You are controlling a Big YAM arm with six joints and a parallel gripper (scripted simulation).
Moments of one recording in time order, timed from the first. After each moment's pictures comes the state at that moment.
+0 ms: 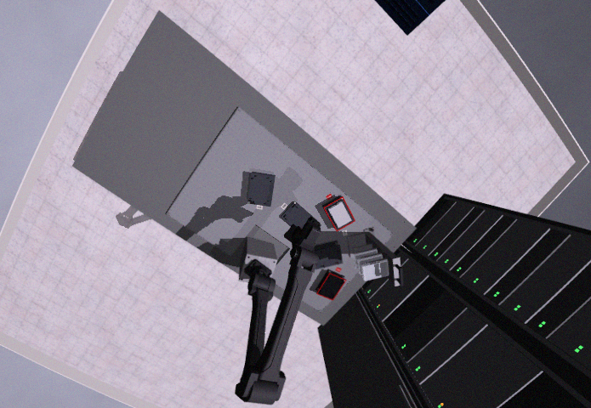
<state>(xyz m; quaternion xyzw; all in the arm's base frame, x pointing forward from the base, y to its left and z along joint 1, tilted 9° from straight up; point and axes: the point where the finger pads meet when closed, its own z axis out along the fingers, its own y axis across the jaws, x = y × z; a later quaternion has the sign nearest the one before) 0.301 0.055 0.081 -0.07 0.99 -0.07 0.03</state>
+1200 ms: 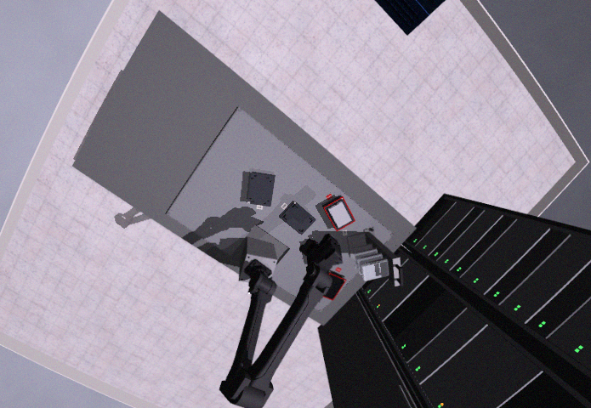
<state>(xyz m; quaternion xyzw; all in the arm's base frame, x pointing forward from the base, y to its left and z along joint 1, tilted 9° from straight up) 0.310 -0.028 0.110 -0.03 0.99 -0.08 0.07</state>
